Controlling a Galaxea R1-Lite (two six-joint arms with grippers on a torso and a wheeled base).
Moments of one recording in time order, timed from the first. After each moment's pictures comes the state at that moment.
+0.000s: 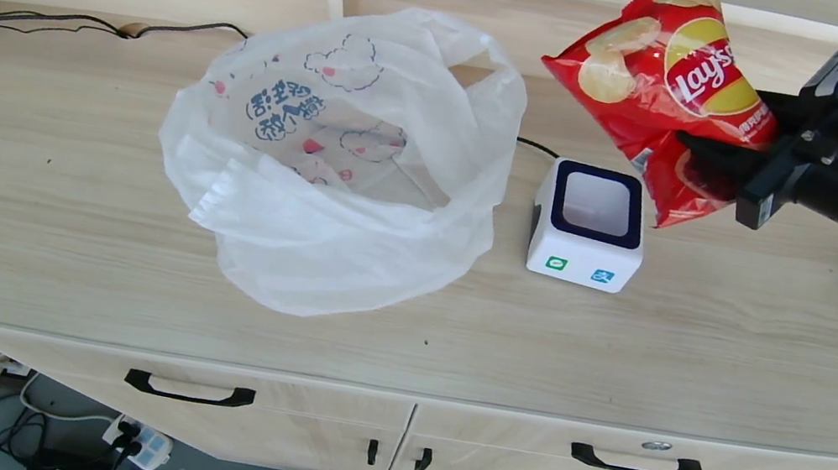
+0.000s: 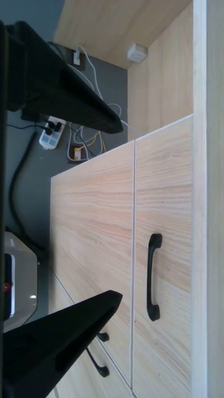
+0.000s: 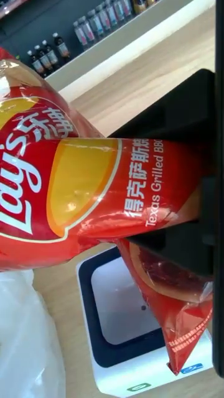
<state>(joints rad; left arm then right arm) 0.00 0.00 0.00 -0.02 0.00 0.07 0.22 1.57 -1.16 -0.54 0.38 -0.90</state>
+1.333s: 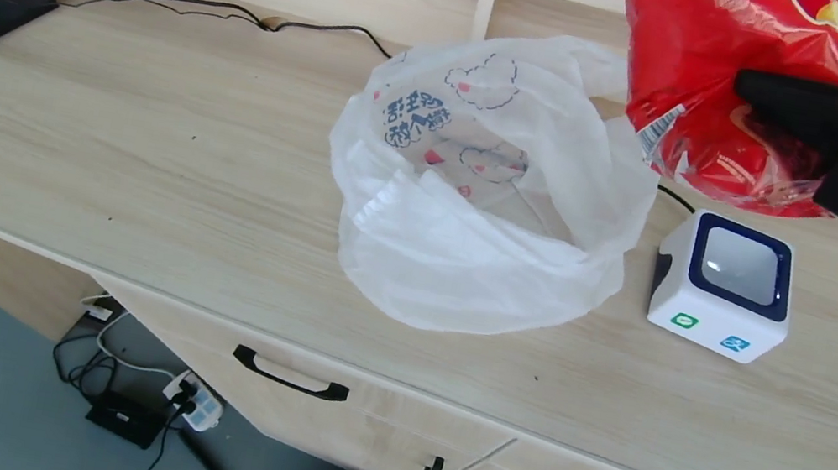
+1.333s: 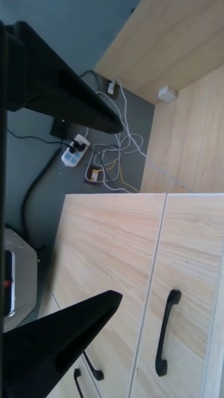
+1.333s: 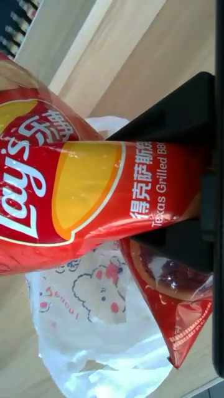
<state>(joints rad) 0.00 0.00 0.00 -0.02 0.00 0.06 0.52 1.33 -1.13 -0.35 -0.01 -0.36</state>
